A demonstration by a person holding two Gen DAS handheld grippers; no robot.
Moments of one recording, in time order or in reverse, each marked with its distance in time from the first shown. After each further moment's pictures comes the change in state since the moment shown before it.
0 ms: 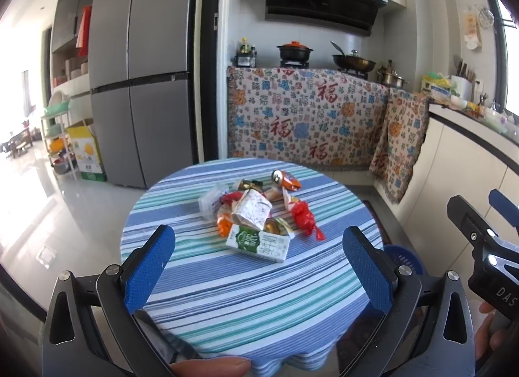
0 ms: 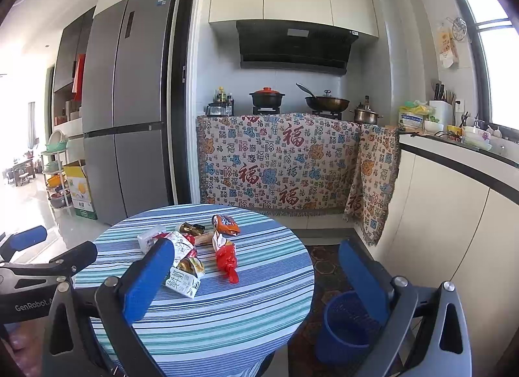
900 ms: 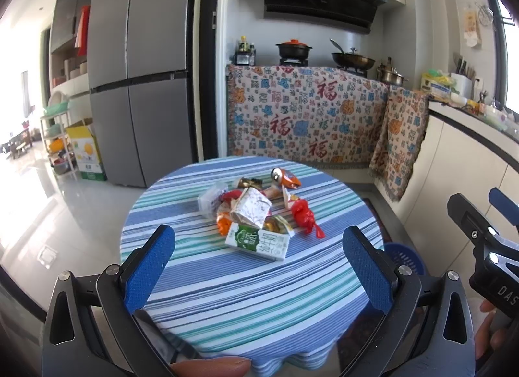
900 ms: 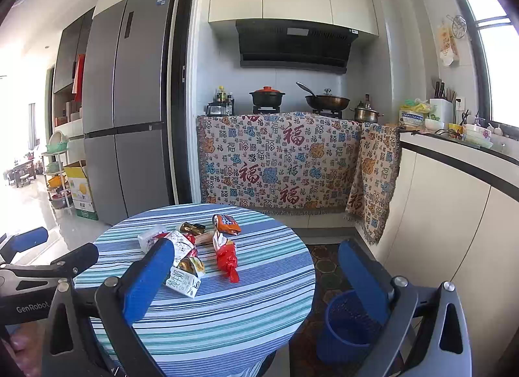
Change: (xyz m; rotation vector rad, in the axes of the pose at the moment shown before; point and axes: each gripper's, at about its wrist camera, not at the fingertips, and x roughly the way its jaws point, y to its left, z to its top) left arm 0.001 0.001 -0.002 0.001 0.004 0.000; right arm 0.002 0.003 -0.002 0.006 0.002 0.006
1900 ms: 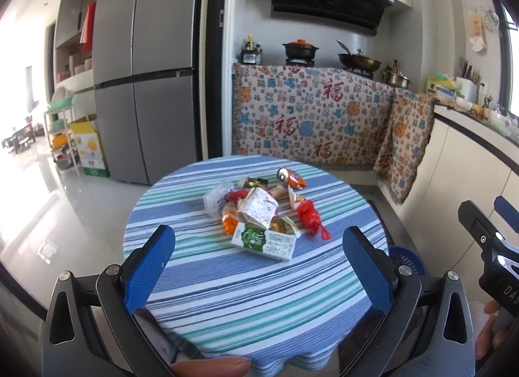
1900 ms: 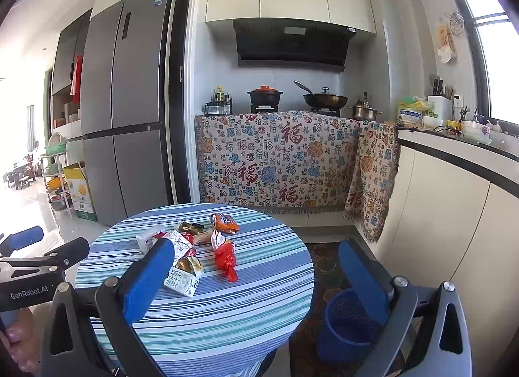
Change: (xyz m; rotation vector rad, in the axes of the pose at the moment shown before) left arm 0.003 0.003 -0.003 -0.020 0.007 0.019; right arm 0.001 -0.006 -0.002 0.016 0.005 -0.002
